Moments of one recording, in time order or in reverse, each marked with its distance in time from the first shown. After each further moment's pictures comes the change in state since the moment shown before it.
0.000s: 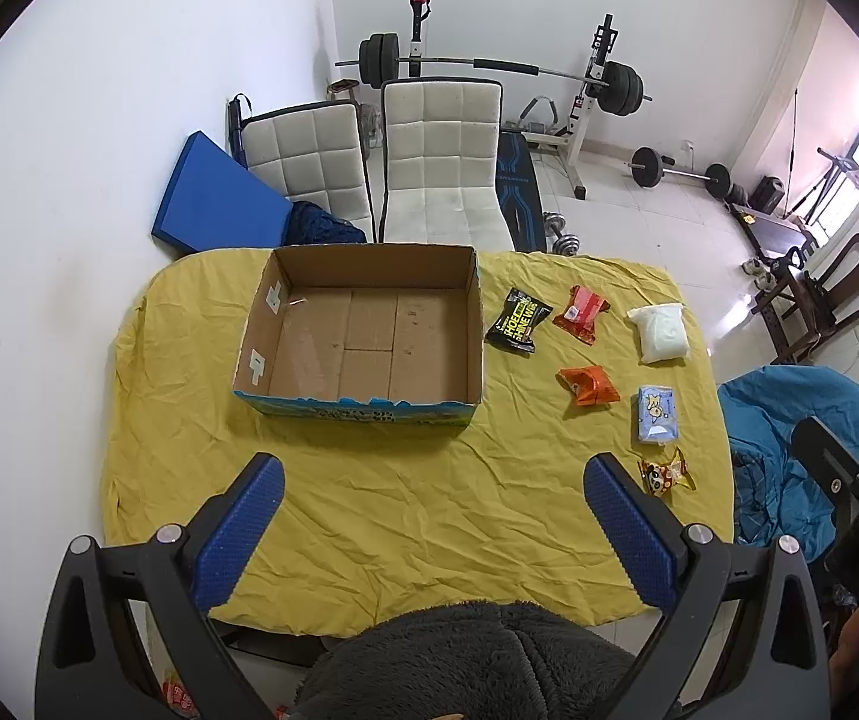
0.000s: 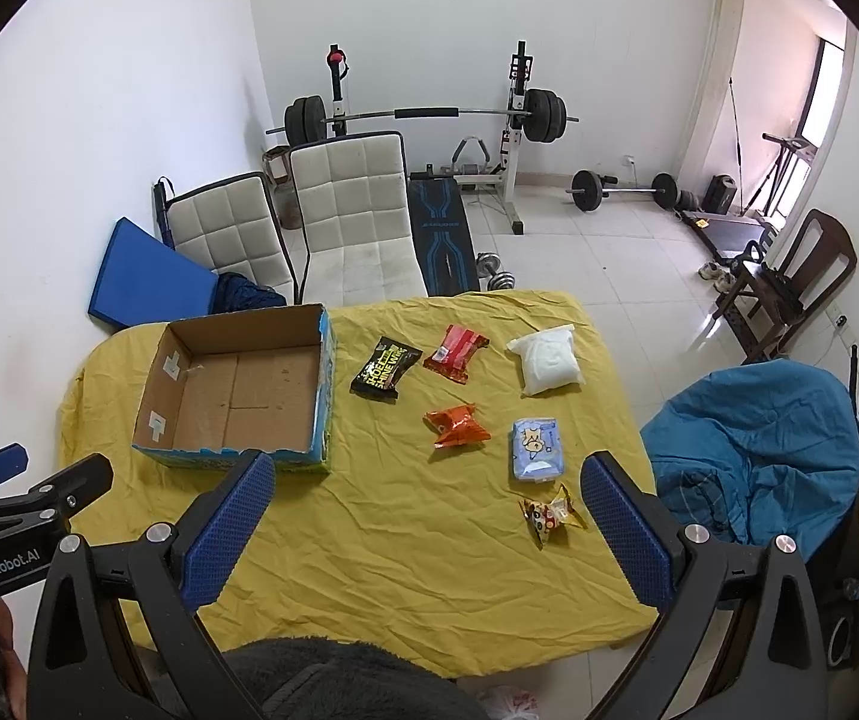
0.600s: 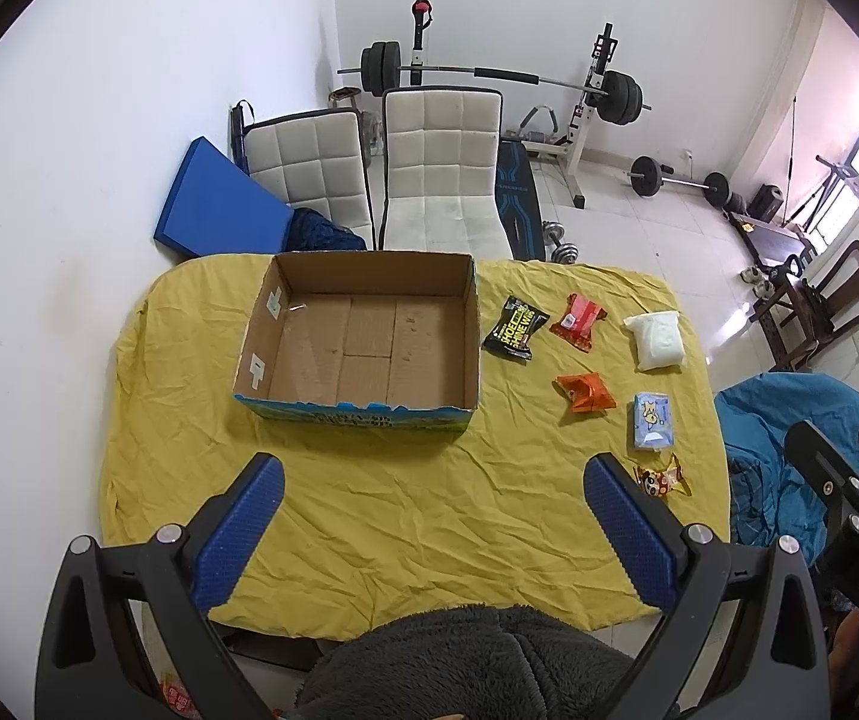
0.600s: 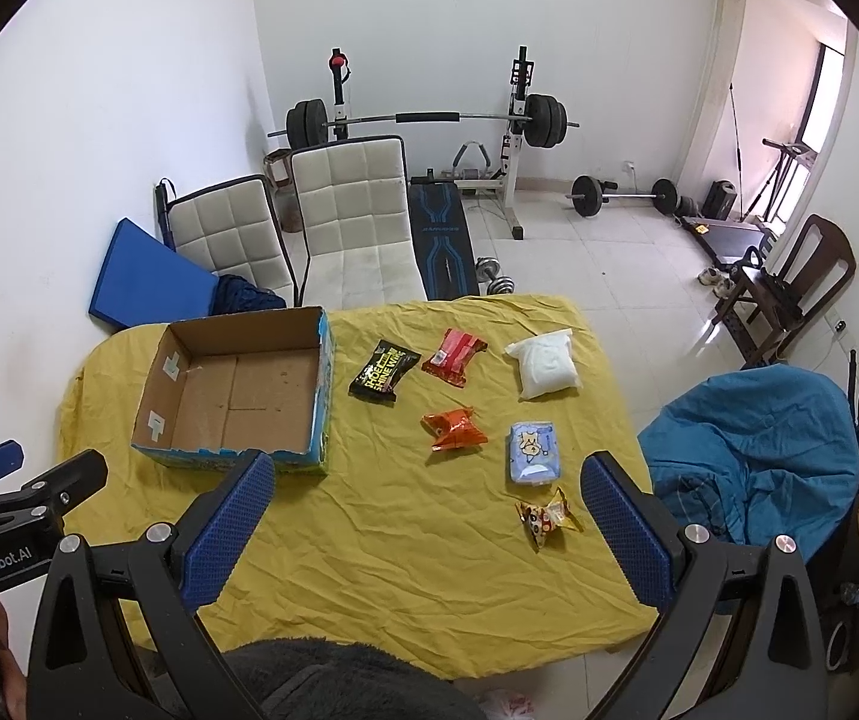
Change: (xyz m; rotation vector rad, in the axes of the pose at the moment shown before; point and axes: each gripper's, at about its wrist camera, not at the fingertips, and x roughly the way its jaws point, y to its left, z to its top) left arm -0.007 -0.005 -0.001 -0.006 -0.024 0.001; right arm -0.005 0.001 0.000 -0.009 -0.012 -0.002
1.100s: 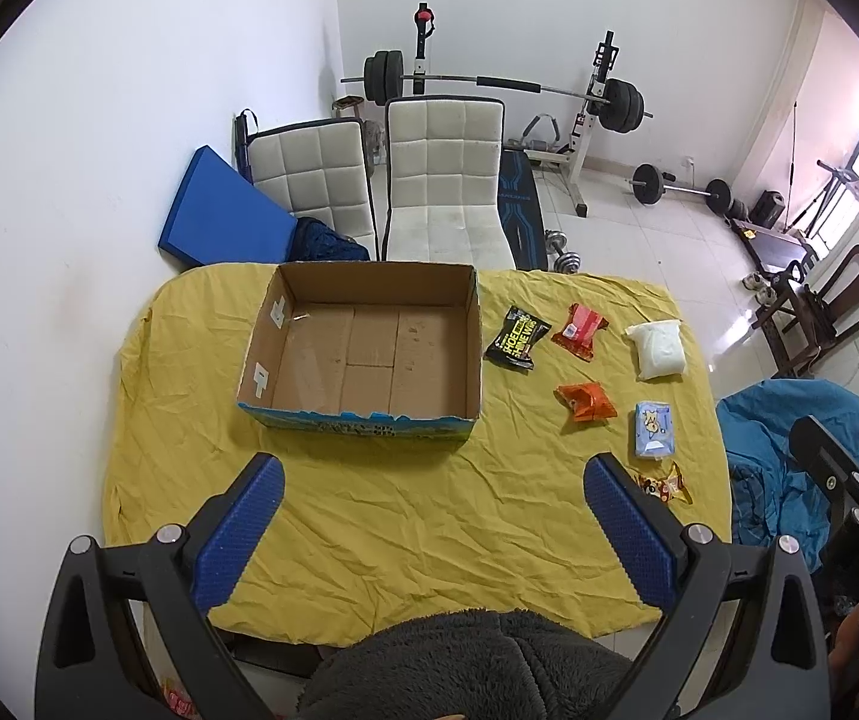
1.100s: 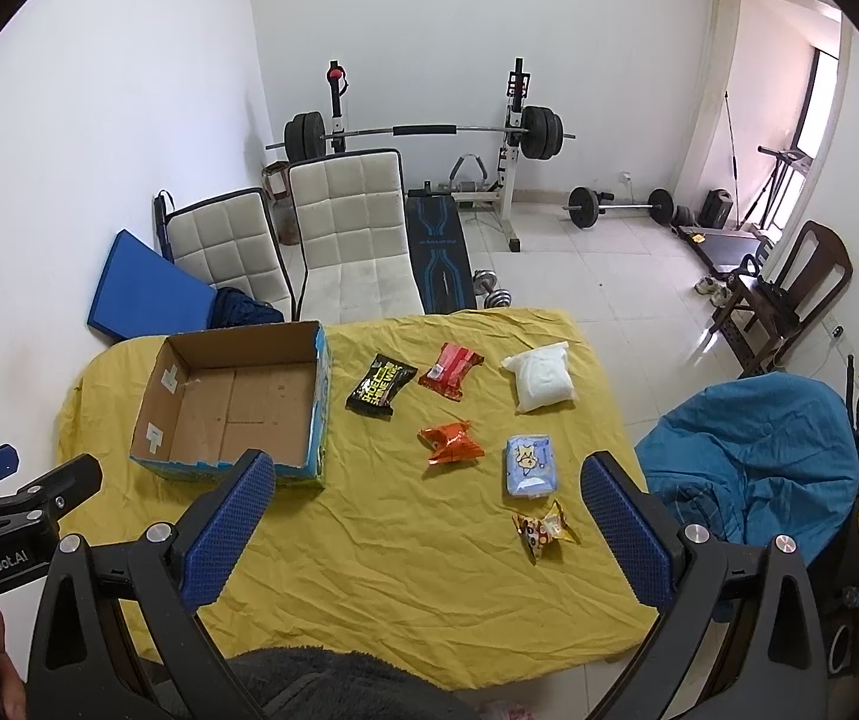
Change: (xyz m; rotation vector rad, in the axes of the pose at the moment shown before) left arm -0.004 0.000 -0.004 0.001 -0.029 0.008; right arm -0.005 -0.001 0.004 0.007 -0.033 -0.006
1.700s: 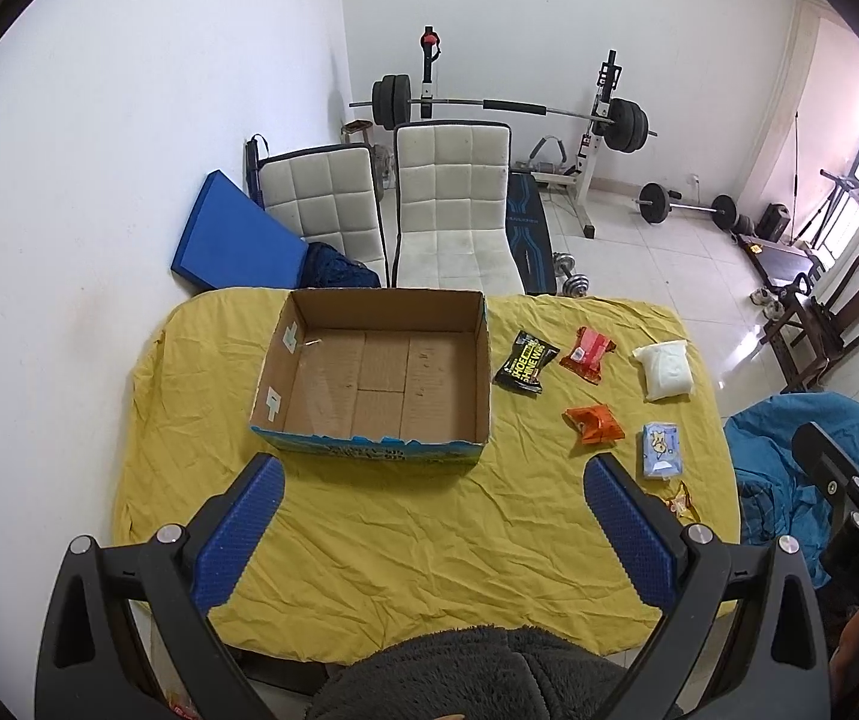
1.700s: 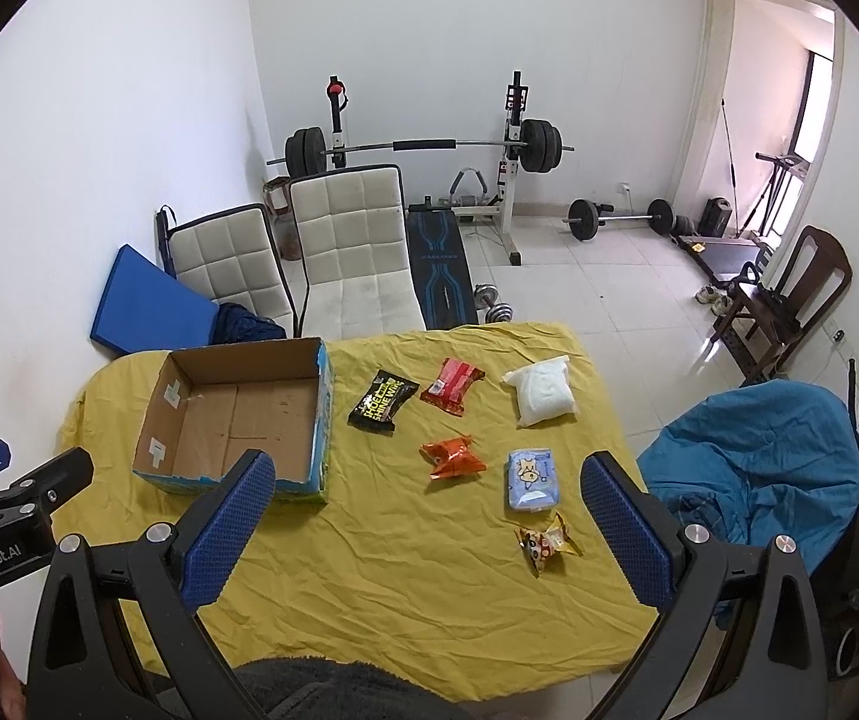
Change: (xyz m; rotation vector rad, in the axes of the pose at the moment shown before) left arm -0.009 -0.003 0.001 0.007 -0.061 0.030; right arm -0.006 -0.005 0.001 0.004 -0.034 0.002
